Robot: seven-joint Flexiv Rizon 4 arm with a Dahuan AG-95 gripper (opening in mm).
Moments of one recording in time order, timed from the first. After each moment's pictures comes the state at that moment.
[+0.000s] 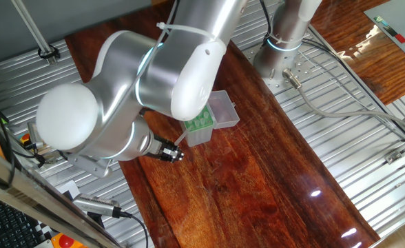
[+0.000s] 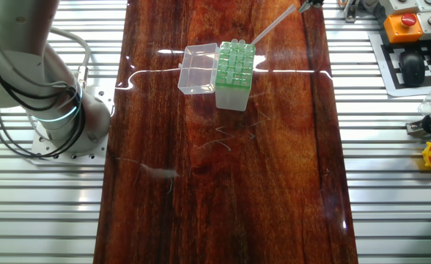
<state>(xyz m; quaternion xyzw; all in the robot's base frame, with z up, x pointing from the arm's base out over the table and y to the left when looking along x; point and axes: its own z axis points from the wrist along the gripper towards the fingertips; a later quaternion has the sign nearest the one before) 0.546 0.225 0.202 0.31 -0.93 -0.01 0.19</state>
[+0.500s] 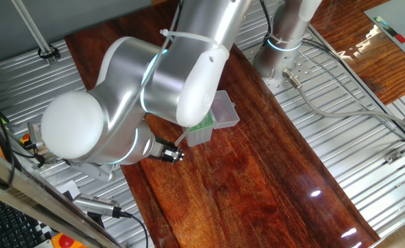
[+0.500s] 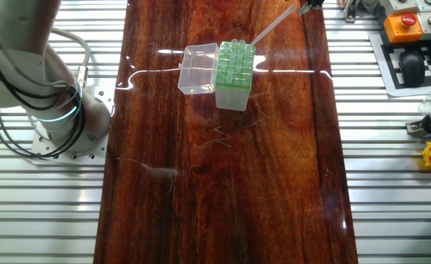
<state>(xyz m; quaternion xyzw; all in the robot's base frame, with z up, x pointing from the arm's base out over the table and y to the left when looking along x) 0.546 0.223 0.198 0.32 -0.93 0.01 0.20</state>
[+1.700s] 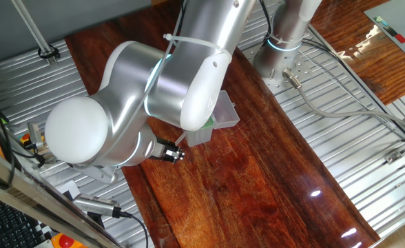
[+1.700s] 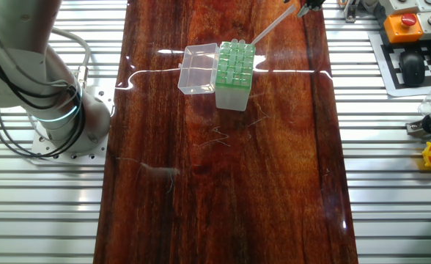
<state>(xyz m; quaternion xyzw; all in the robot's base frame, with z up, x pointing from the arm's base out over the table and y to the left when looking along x) 0.544 0.219 0.195 0.32 -0.92 0.02 0.20</state>
